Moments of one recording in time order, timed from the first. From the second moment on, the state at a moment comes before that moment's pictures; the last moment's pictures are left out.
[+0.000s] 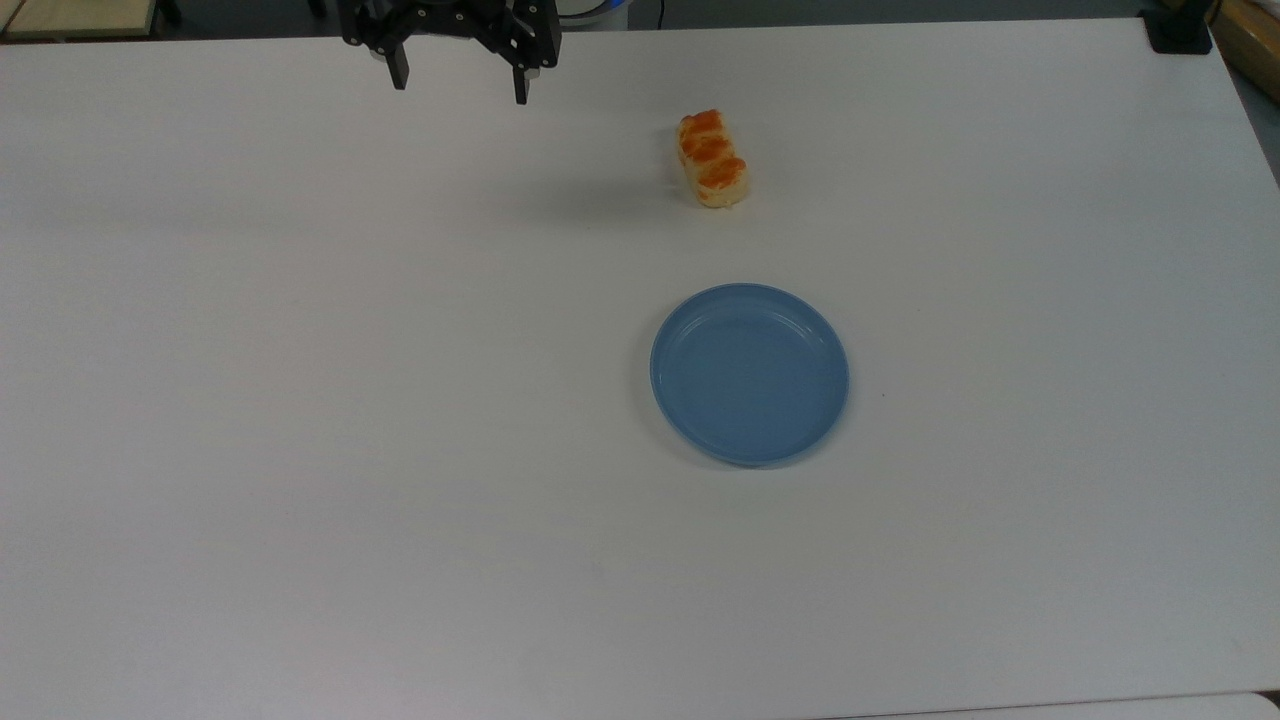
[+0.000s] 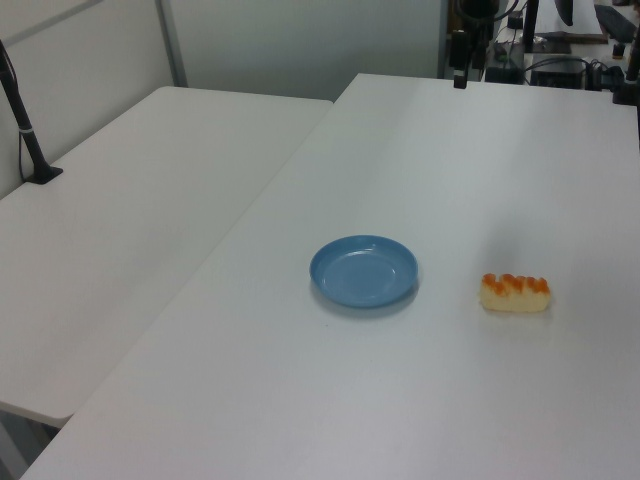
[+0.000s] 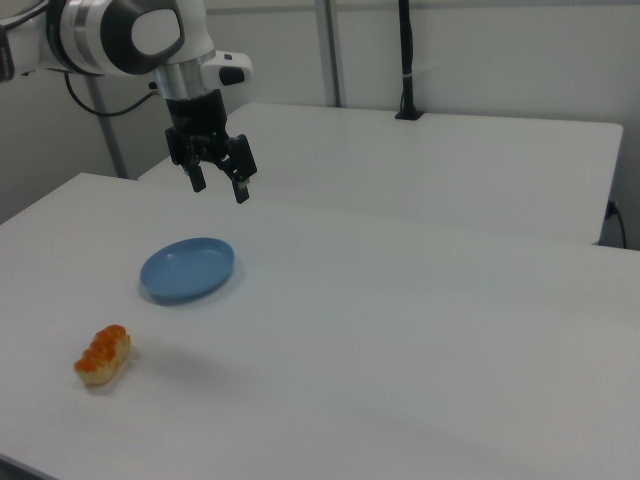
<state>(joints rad) 0.00 0.05 -0.03 -1.61 -0.04 1.68 0.06</state>
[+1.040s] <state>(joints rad) 0.00 0.05 -0.03 -1.61 -0.04 1.65 0.06</state>
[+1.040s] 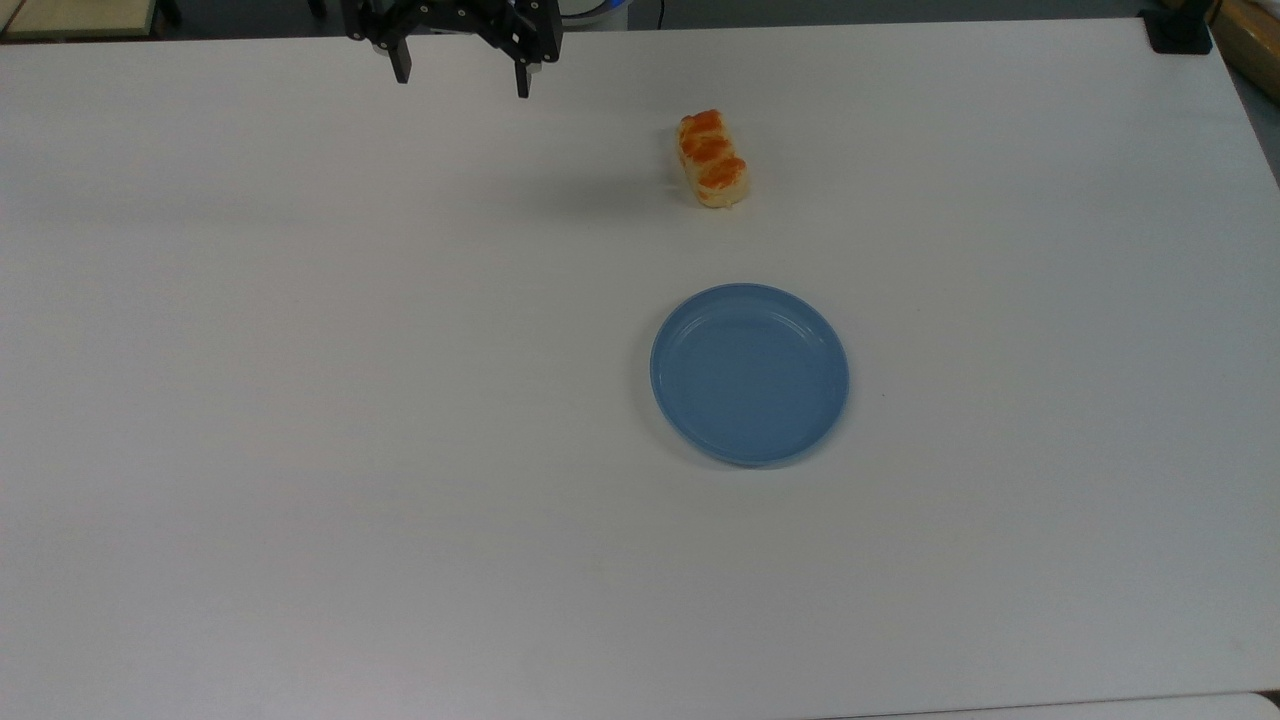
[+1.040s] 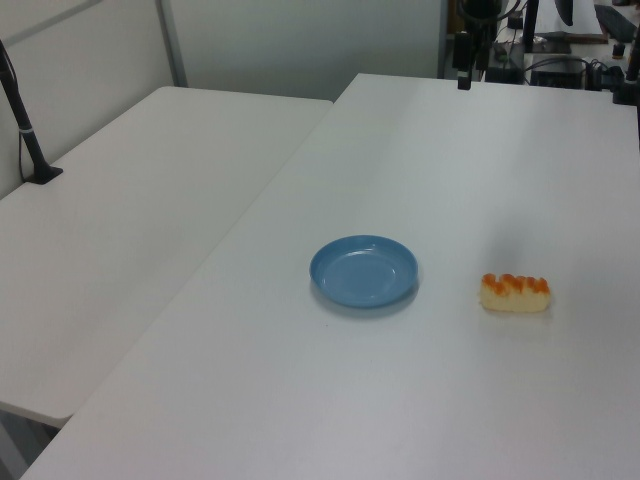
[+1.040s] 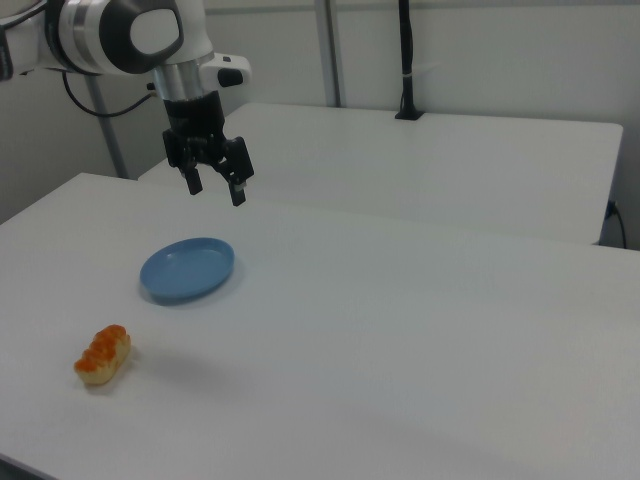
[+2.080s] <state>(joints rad) -0.01 0.05 -0.04 -1.61 -0.04 1.65 0.06</state>
